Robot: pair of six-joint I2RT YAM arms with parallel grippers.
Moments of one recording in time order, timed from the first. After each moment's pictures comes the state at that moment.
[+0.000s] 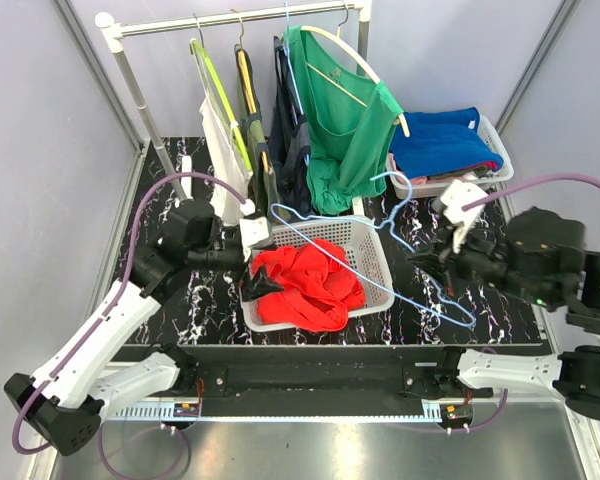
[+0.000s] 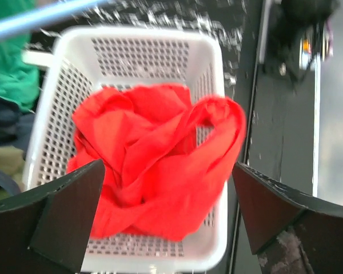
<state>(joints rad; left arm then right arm) -0.56 0.94 1.02 -0.59 0.73 0.33 1.09 0.96 1.85 -1.31 0.19 0.06</state>
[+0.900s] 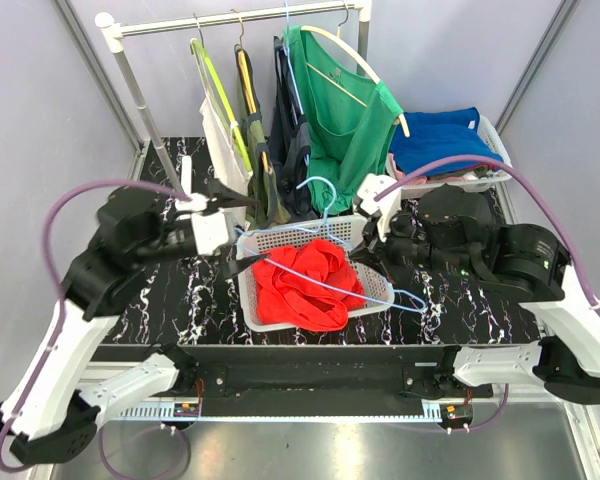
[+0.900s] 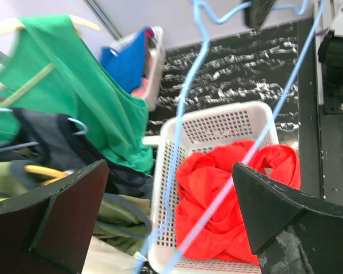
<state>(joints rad) -0.58 0.87 1.38 -0.68 0.68 0.55 1.09 1.15 1.80 -1.12 0.06 0.00</state>
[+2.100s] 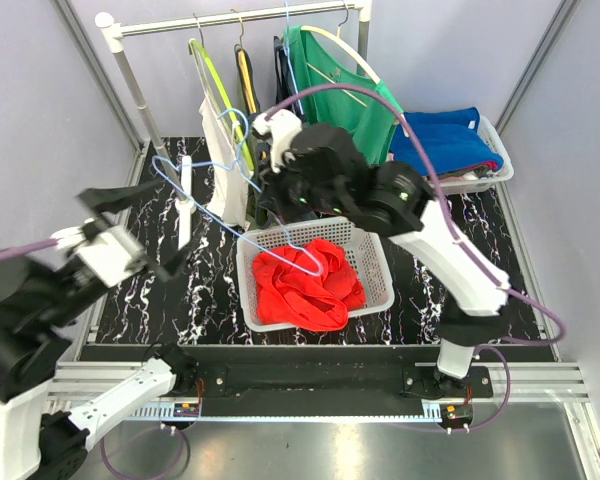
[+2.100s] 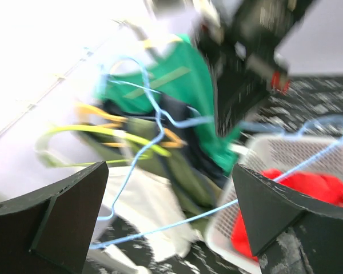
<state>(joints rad) -0.61 0.70 1.54 -0.72 0.25 0.48 1.09 1.79 2.46 -1.11 0.13 0.21</state>
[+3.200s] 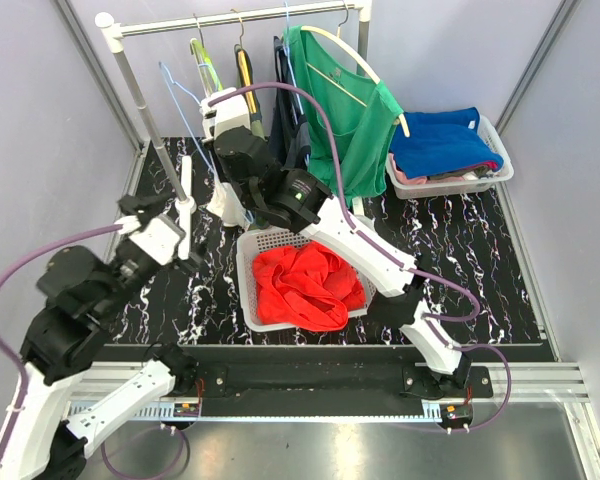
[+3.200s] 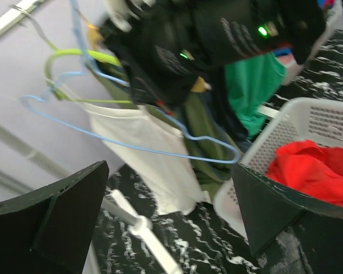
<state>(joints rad) -0.61 0.60 1.27 -0.62 0.00 0.47 1.11 2.26 2.79 -0.69 0.65 0.11</state>
